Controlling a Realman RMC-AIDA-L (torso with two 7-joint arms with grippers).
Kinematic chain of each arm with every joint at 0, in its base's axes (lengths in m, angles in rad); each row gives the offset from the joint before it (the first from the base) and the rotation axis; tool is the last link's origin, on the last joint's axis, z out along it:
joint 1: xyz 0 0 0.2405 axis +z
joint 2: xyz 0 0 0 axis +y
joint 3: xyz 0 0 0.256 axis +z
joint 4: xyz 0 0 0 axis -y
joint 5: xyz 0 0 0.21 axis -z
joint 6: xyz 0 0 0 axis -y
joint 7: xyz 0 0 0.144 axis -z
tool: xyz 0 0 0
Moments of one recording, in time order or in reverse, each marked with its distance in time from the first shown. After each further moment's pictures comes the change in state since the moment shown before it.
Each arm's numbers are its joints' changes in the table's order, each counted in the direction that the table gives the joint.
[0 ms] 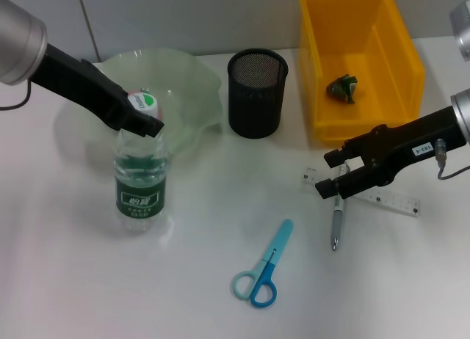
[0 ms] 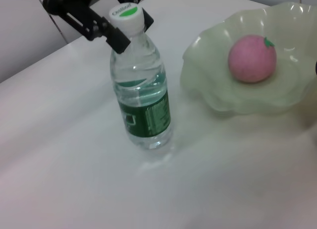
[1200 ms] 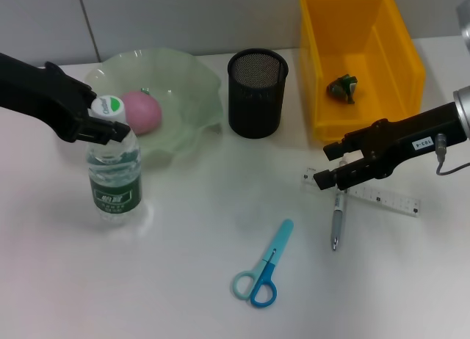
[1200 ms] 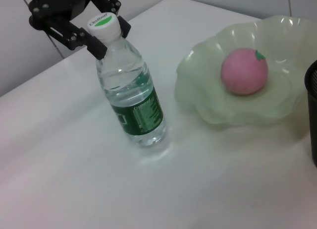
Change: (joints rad) left arm 0.091 0.011 -0.156 -0.029 0.054 -0.042 -0.303; right arm -0.003 0.003 0.038 -0.004 -0.008 -0.004 -0.004
